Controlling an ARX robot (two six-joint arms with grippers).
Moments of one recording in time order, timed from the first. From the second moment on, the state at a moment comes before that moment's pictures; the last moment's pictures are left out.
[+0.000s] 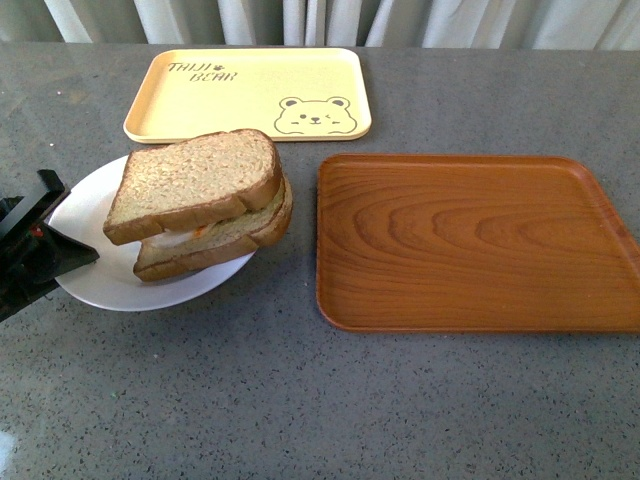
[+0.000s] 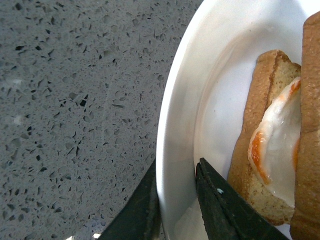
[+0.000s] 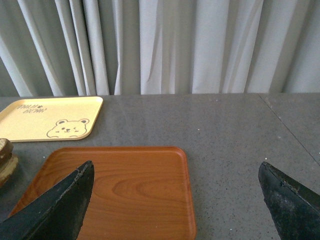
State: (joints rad) left arm 0.03 1.99 0.61 0.55 0.34 -0.63; right arm 0.00 0.01 0.02 0.00 0.00 0.00
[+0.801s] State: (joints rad) left arm 0.09 1.94 0.56 0.66 0.55 -0.85; right arm 0.00 0.01 0.02 0.00 0.00 0.00
